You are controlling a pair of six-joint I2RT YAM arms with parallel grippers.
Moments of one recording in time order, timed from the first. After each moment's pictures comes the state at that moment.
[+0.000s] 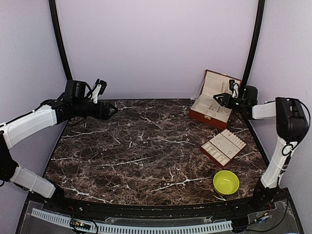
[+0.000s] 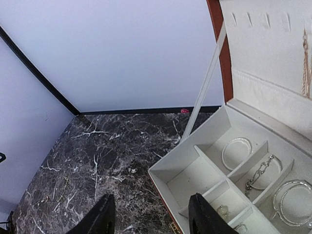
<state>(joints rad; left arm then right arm) -0.38 1.33 1.06 -0.30 0.25 -0.07 -0.02 1.90 1.13 0.46 -0.74 0.36</state>
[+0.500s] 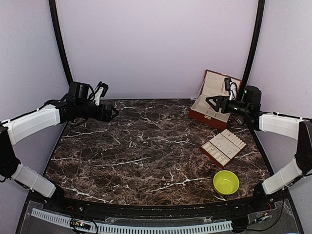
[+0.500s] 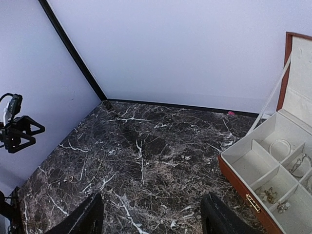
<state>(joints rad) -0.38 1.37 1.06 -0.30 0.21 -0.06 0.16 1.44 0.86 0.36 -0.63 0.29</state>
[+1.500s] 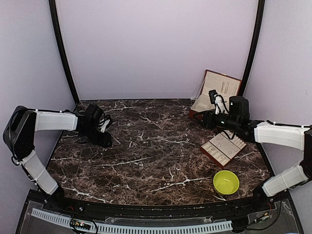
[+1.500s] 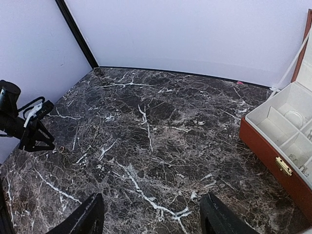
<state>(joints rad) -0.37 1.63 0.96 -0.45 0.09 -0.06 0.46 1.32 0.74 0.25 -0.29 0.21</state>
